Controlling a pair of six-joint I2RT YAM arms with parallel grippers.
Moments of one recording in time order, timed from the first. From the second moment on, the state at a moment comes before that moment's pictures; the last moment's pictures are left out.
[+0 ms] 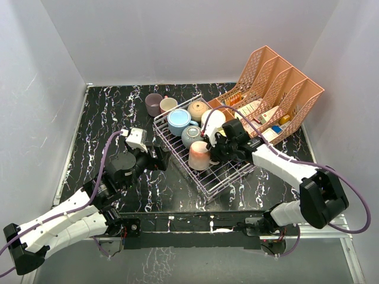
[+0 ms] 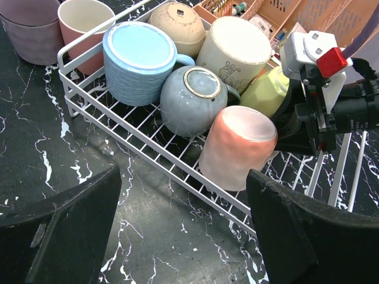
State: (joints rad) left arm -0.92 0.69 0.64 -0.19 -0.43 -0.39; right arm 0.55 1.37 0.88 -0.35 -0.35 -0.42
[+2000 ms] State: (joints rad) left arm -0.92 0.74 0.65 -0.20 -0.43 -0.39; right arm 0.73 1.45 1.17 -0.74 -0.79 -0.97
